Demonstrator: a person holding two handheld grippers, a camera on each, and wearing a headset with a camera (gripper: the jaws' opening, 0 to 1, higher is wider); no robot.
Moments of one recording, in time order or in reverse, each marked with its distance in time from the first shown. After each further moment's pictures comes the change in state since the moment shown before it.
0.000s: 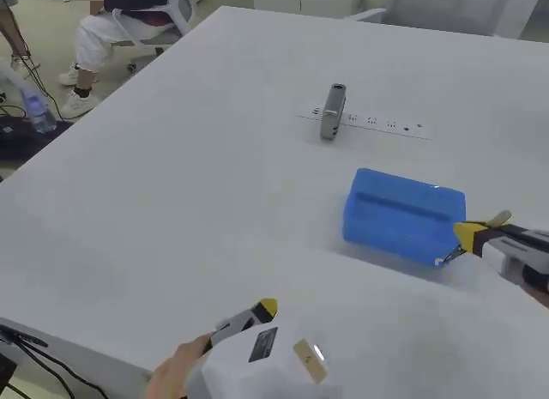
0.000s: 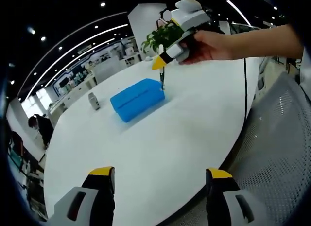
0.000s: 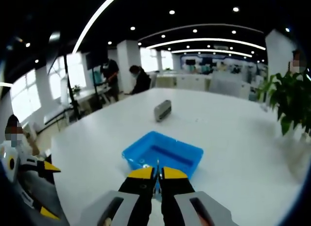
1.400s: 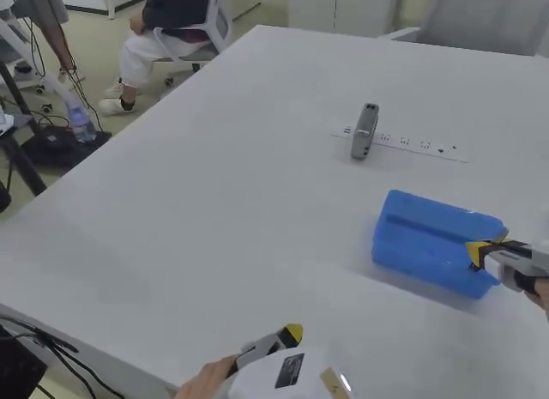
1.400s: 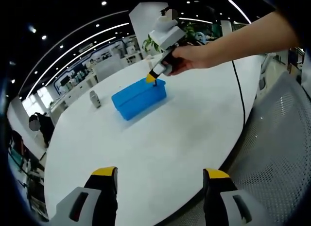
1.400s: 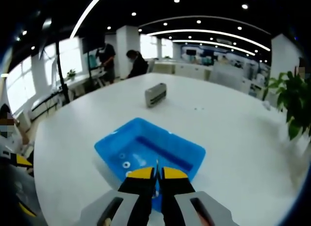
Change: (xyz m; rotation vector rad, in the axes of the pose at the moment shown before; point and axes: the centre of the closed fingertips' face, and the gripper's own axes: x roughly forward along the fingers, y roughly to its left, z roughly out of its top) left arm 0.000 0.002 -0.003 -0.008 0.015 0.009; right arm 0.069 -0.031 -0.031 -0.056 0.133 -0.035
